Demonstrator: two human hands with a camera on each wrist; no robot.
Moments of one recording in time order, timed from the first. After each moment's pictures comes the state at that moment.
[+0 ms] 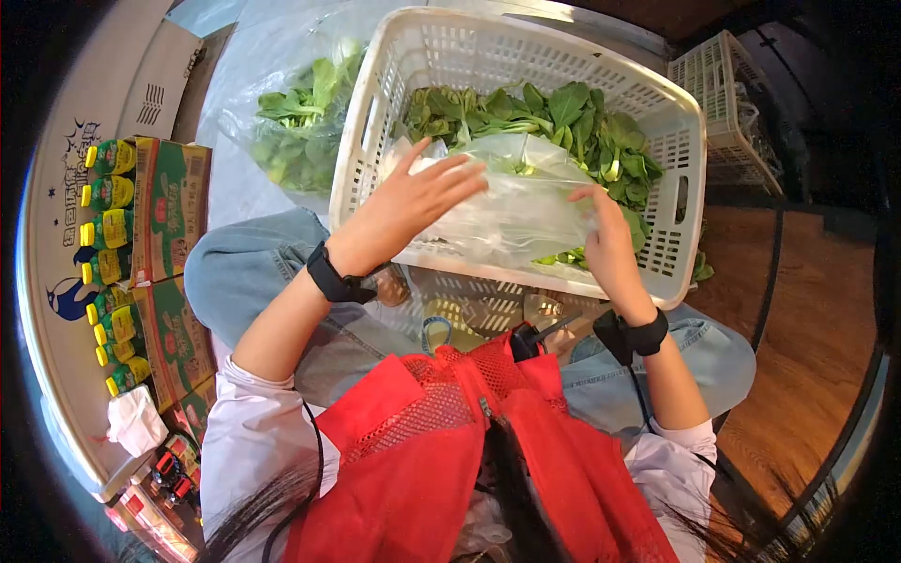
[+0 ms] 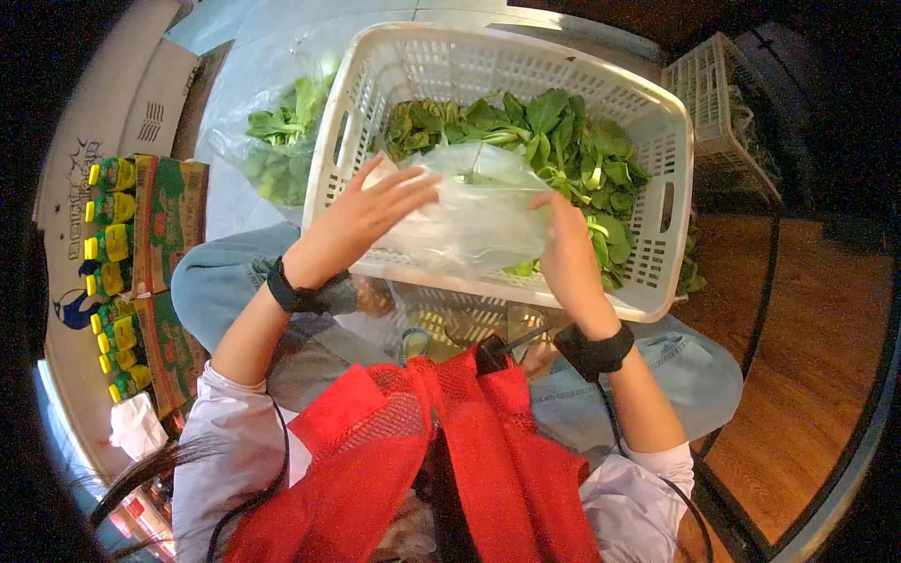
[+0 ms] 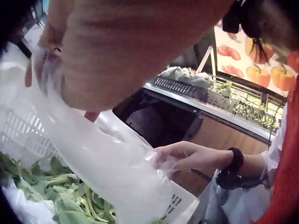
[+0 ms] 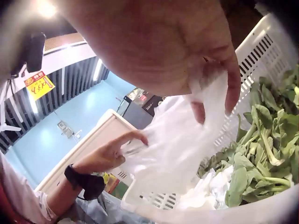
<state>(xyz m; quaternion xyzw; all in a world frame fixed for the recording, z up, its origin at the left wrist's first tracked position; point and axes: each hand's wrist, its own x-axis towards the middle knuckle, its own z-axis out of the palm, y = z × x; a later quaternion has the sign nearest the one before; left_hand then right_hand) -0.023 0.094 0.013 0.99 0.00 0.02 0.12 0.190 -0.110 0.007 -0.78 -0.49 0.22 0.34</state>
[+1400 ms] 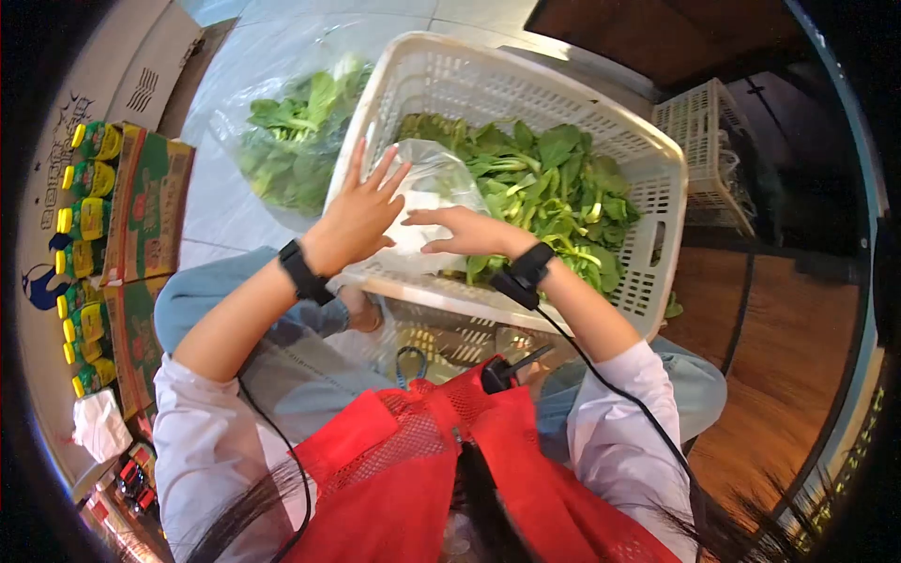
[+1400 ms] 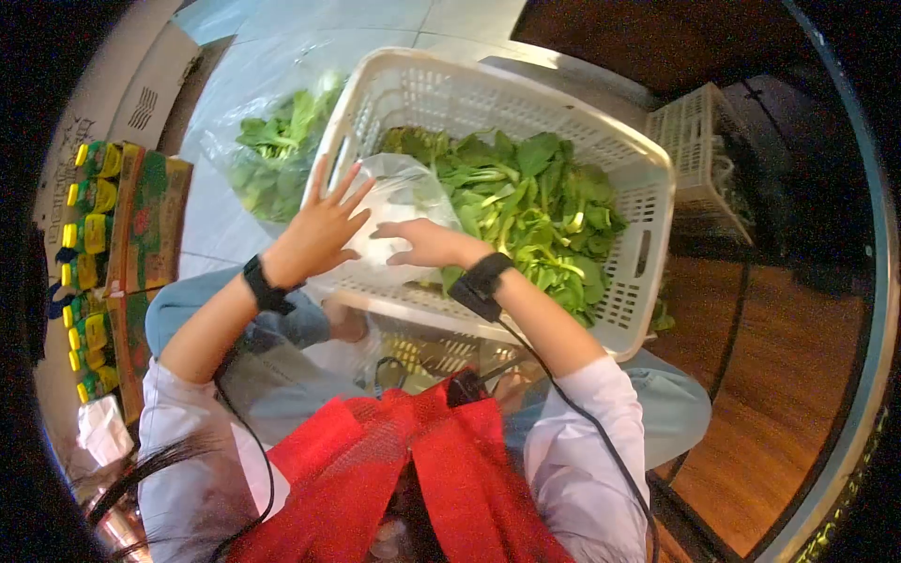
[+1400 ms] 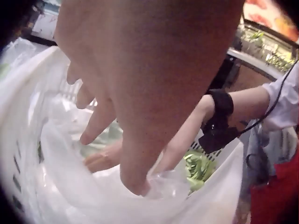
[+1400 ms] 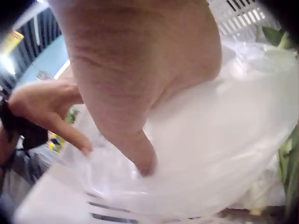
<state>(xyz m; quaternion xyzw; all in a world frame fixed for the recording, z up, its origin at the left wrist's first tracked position) -0.048 0.133 0.001 0.99 0.11 -0.11 -0.01 0.143 0.036 -0.084 -0.48 -0.70 0.49 0.21</state>
